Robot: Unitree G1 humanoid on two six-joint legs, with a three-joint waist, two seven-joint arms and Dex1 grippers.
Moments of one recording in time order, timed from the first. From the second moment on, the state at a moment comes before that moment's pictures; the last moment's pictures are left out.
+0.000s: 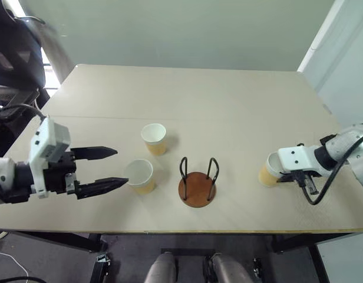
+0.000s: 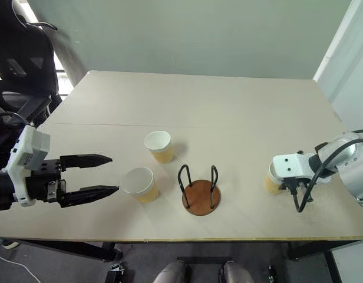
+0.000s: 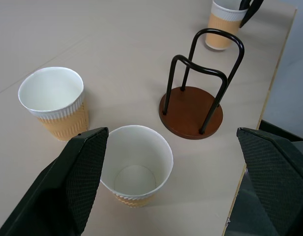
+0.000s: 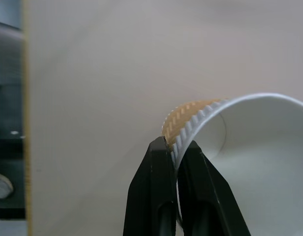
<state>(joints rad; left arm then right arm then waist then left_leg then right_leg) 0.01 1.12 0.62 -0.45 -0.86 0.81 -1.13 -0.60 -1.16 0.29 -0.12 0.00 0.29 1.56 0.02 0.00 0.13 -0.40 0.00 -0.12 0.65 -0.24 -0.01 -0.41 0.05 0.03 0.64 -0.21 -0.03</state>
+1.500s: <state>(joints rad) 0.25 0.88 0.74 -0.66 -1.00 0.66 -1.06 -1.06 -0.80 0.37 -0.18 0.42 0.45 1.53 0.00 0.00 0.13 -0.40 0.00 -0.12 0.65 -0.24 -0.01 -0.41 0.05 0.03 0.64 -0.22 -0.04</state>
